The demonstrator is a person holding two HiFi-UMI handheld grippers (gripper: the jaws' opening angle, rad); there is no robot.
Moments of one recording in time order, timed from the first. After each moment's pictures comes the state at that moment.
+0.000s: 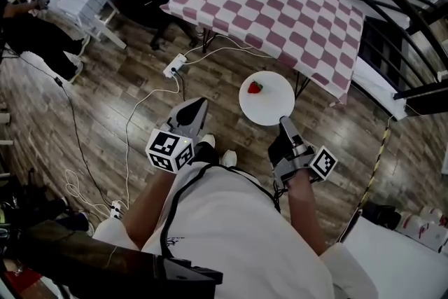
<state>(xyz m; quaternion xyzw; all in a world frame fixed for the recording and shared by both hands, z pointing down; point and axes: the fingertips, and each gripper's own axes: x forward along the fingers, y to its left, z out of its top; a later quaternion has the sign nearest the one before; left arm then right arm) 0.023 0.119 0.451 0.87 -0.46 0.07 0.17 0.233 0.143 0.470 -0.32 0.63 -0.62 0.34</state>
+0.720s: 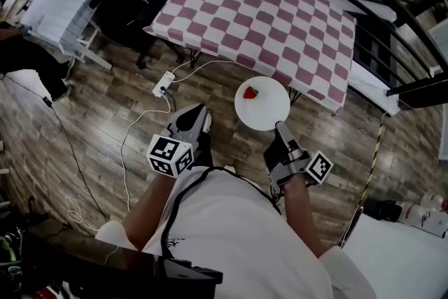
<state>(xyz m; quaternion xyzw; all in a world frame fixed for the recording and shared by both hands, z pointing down) 0.011 0.008 0.475 0.88 -0.42 0.06 0.19 0.212 0.050 0.481 -0.34 0.61 -0.61 0.37</state>
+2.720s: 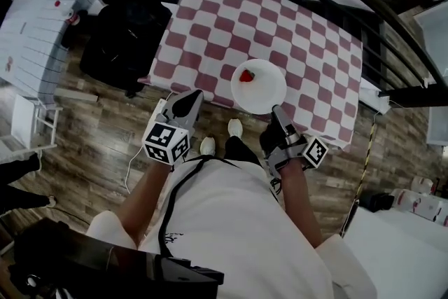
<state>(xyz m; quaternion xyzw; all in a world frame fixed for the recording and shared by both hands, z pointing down) -0.093 -0.358 0.480 0.91 -0.35 0.06 0.20 0.101 -0.300 0.474 -0.37 0.60 -0.58 0.41</state>
